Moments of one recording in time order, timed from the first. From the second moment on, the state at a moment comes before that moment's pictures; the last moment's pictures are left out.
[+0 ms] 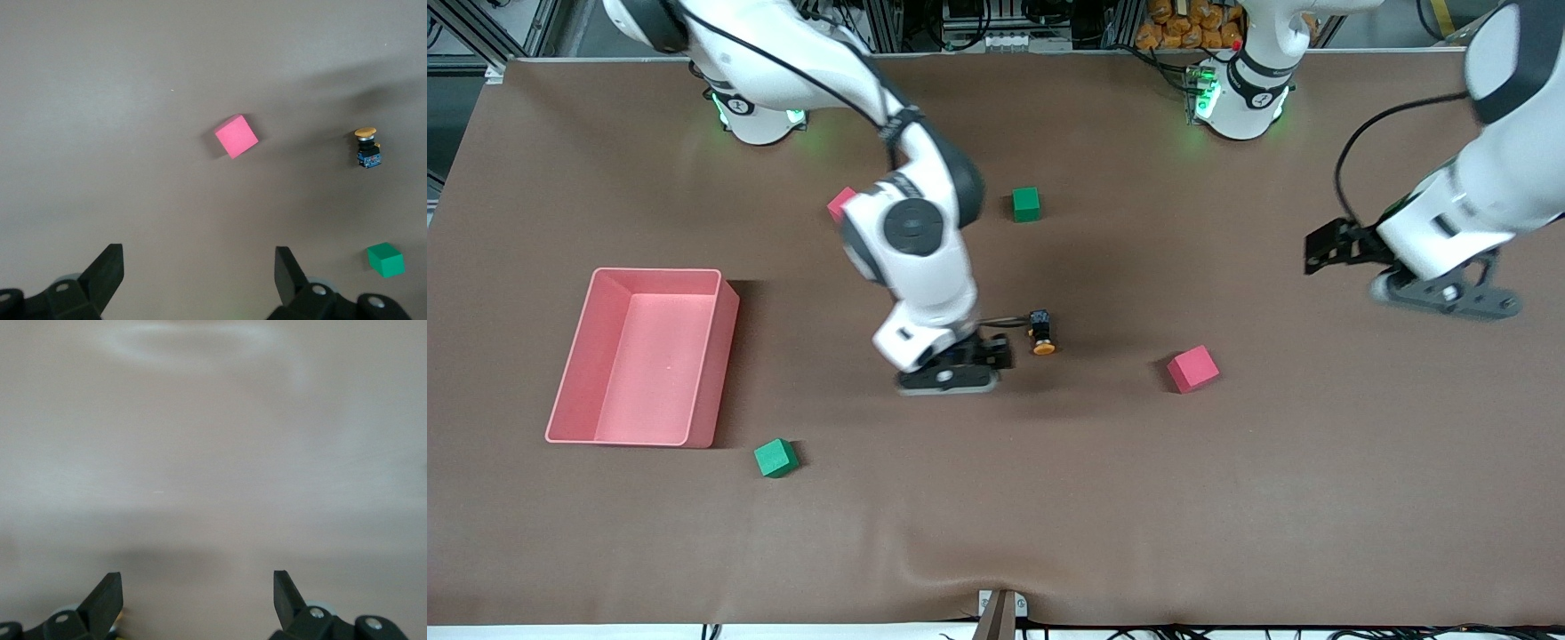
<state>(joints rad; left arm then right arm) -0.12 0.16 -0.07 -1.52 -0.05 1.61 0.01 0.61 0.67 -0.03 -1.24 -0.05 2.09 0.56</state>
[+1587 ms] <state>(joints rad) -0.53 0.65 -0.07 -1.38 -0.07 1.96 -0.67 -0.02 0.42 -0.03 -1.25 0.06 1.70 -0.19</state>
